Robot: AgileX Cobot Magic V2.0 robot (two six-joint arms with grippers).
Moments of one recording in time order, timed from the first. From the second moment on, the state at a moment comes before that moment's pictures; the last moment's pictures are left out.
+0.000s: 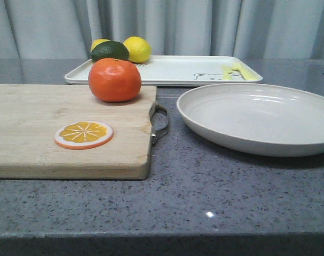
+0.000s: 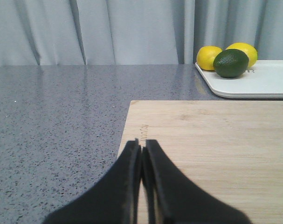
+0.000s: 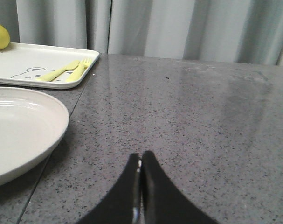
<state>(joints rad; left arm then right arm) 0.02 0.00 0.00 -0.06 0.10 -0.01 -0.02 -0.01 0.03 -0.10 0.07 0.08</state>
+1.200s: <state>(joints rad) 0.02 0.00 0.00 -0.09 0.04 -0.01 -0.02 -0.01 0.03 -0.10 0.00 0.08</state>
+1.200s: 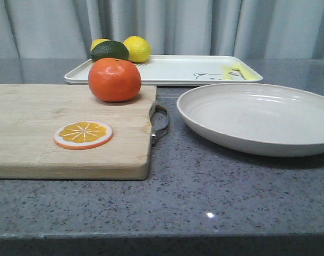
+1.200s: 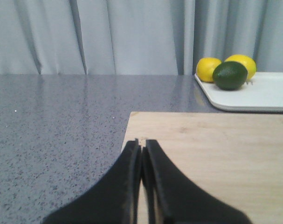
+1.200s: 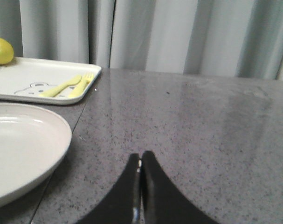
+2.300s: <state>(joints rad) 0.02 0.38 -0.30 -0.11 -0.01 -0.01 -0.02 0.27 -0.36 -0.06 0.23 0.09</state>
